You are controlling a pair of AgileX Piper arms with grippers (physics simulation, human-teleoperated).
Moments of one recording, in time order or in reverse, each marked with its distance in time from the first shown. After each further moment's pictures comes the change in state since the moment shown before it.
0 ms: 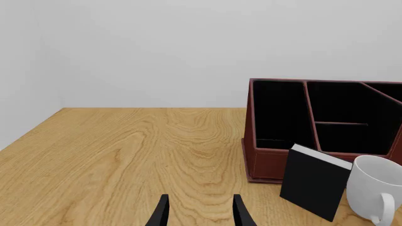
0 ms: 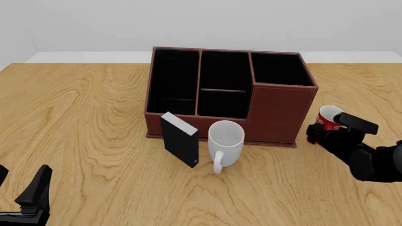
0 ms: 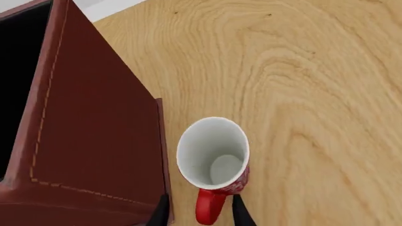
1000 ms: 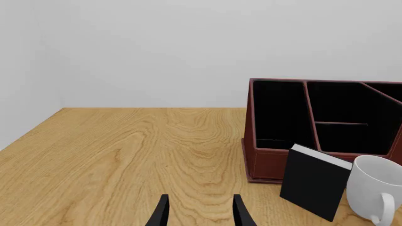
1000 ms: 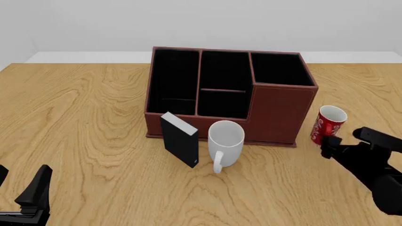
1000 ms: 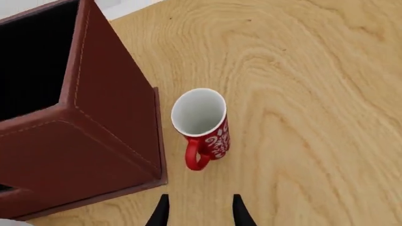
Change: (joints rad) left arm 0.000 0.000 0.000 0.000 0.000; right arm -0.027 -0.299 0.232 0.019 -0.062
